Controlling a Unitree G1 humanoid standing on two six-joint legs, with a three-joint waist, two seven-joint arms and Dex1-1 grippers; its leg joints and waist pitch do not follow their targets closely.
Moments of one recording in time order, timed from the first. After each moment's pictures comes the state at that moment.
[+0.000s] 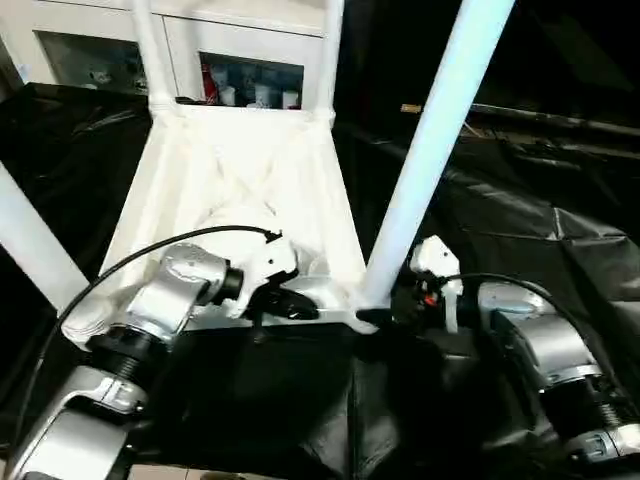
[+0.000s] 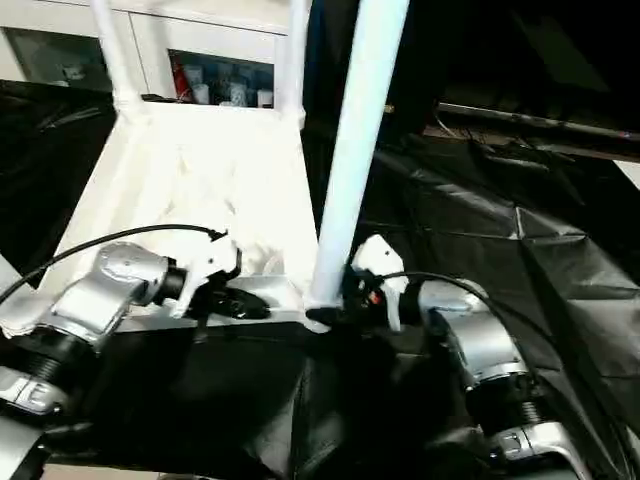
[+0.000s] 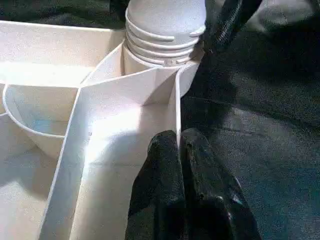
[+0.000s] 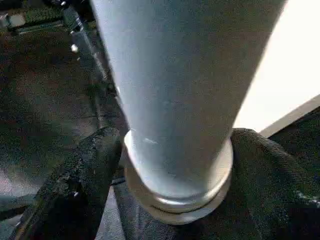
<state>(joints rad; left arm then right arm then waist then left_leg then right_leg) -0.59 0.42 -0.32 0.49 -0.01 0.22 -1.31 -0.39 -0.39 0.19 0.35 0.16 0.23 1.10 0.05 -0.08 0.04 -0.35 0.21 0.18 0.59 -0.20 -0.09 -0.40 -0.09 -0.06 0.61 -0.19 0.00</state>
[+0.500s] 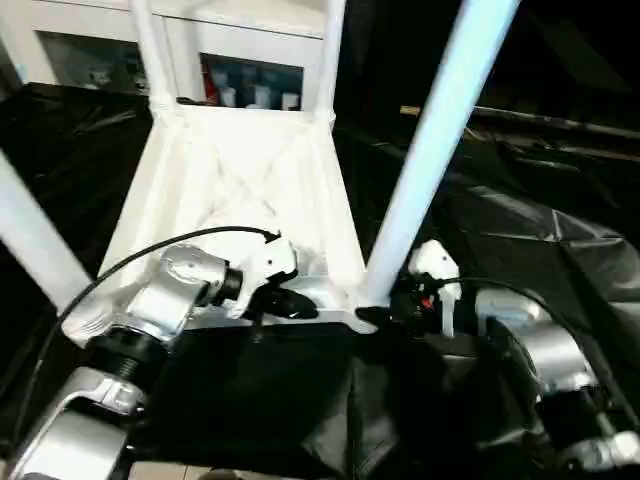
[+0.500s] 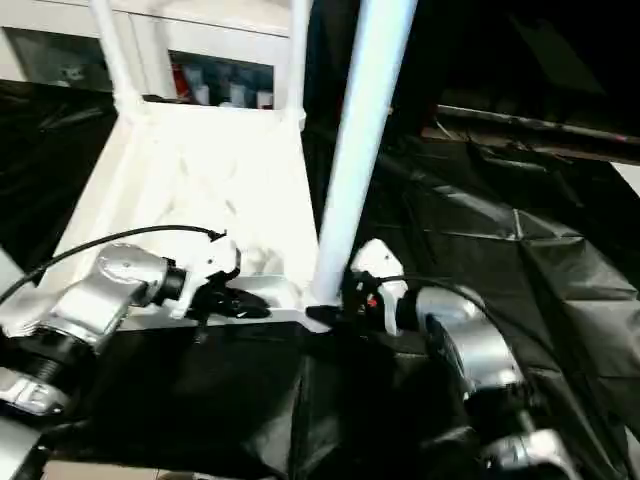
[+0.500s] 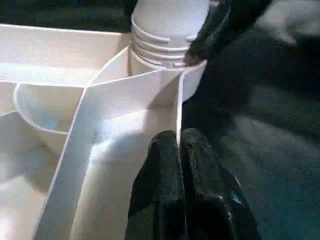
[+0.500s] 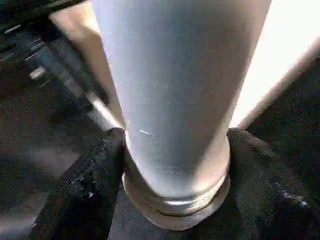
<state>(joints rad) -0.60 0.33 -0.30 0.56 0.03 0.20 -1.13 -0.34 -0.28 0.10 0.36 0.15 0.26 0.85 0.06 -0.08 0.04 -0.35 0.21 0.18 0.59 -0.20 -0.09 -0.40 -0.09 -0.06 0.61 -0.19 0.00</state>
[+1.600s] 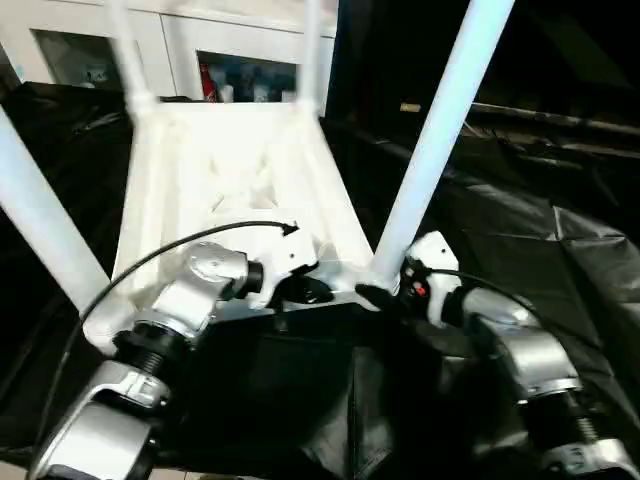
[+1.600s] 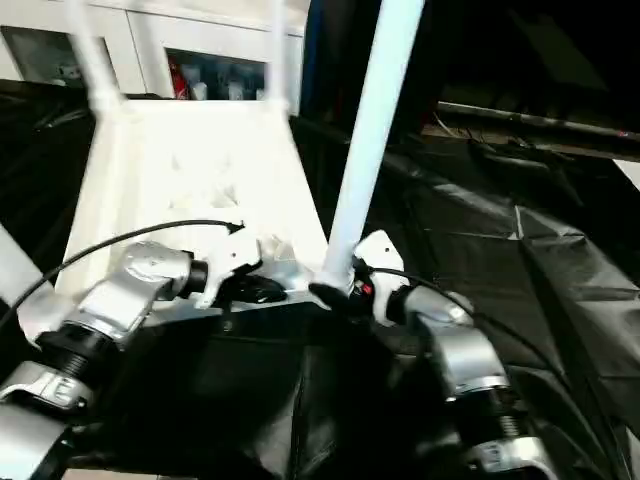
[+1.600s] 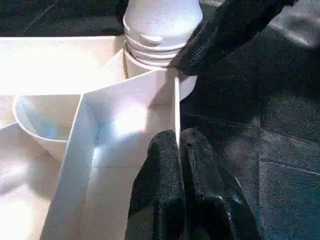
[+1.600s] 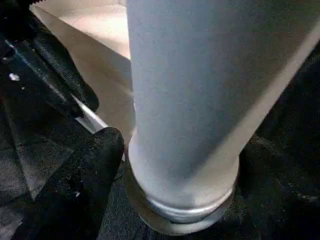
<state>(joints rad) -0.62 0.33 -0.31 0.55 0.06 0.17 -1.14 -0.35 -0.30 0.12 0.33 0.12 0.25 0.83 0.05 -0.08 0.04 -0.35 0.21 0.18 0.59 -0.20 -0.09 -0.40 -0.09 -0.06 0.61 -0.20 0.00</state>
